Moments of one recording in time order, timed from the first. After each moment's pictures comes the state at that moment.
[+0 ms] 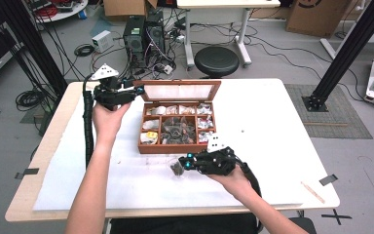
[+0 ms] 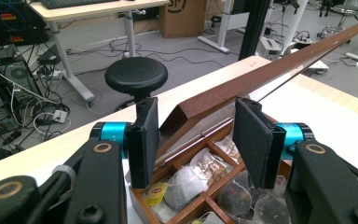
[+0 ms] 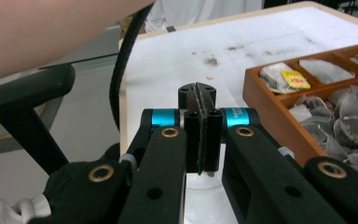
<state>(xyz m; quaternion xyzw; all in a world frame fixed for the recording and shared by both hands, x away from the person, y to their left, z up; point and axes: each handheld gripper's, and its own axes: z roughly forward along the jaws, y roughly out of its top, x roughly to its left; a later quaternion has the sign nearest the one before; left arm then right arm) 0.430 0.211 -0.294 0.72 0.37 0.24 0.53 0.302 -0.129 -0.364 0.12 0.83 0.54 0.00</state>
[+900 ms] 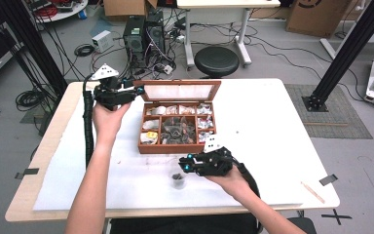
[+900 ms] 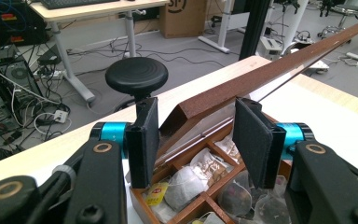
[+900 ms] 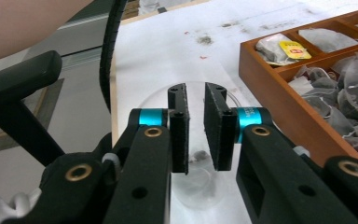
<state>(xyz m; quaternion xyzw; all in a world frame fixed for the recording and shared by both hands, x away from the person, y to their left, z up) 0.430 0.211 -0.294 0.72 0.37 0.24 0.53 0.308 -0.126 -0.380 0.14 0.85 0.51 -0.01</state>
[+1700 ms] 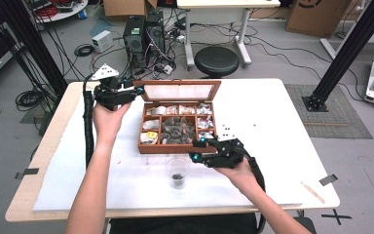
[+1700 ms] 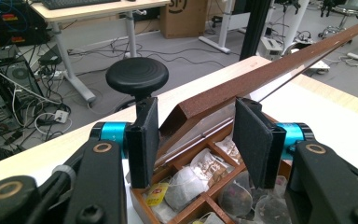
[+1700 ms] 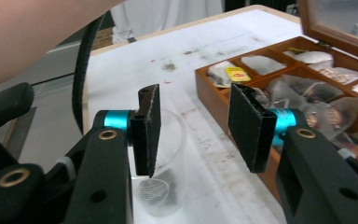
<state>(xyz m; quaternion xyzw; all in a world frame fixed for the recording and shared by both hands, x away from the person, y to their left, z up) 0.430 0.210 -0.294 0.72 0.37 0.24 0.53 0.320 -0.153 -0.363 0.19 0.82 0.55 0.04</state>
